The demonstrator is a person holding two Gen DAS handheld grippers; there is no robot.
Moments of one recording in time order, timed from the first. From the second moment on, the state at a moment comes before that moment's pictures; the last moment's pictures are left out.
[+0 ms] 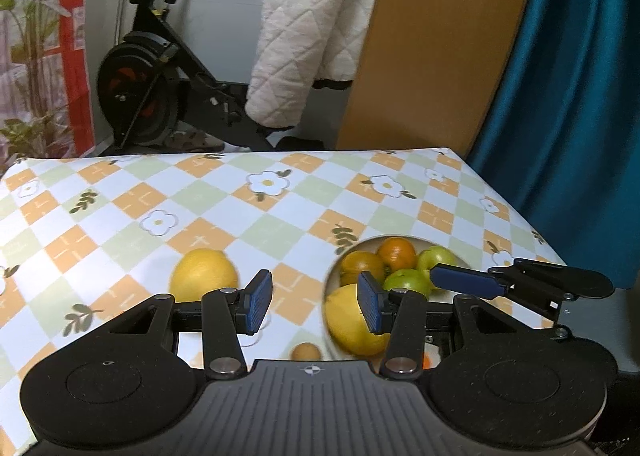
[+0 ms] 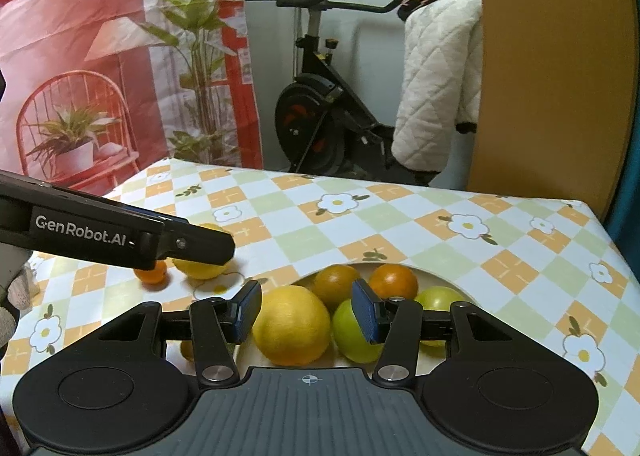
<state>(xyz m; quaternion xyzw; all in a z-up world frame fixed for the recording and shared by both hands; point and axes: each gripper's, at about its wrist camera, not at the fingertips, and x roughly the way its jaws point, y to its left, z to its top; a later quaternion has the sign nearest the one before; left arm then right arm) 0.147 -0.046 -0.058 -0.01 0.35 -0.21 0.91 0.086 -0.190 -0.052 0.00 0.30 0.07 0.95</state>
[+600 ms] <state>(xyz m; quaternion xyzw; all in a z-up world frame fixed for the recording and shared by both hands) 0.148 0.021 -0.058 -0.03 0.35 -0.14 0.93 0.095 -0.166 -0.056 -0.01 0.31 0.09 0.95</state>
